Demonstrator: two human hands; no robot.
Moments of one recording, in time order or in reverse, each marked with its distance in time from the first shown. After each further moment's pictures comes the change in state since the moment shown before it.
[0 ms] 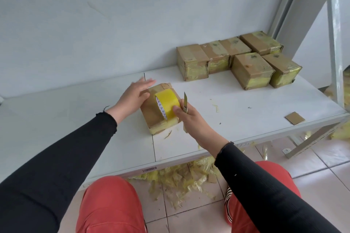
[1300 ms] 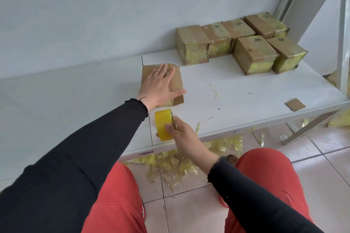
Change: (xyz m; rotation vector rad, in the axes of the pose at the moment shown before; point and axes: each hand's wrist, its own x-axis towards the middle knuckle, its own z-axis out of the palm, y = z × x) left_hand 0.013 0.050 0.073 0.653 -0.077 0.041; right_hand -0.049 0.039 0.038 -0.165 -0.006 0.254
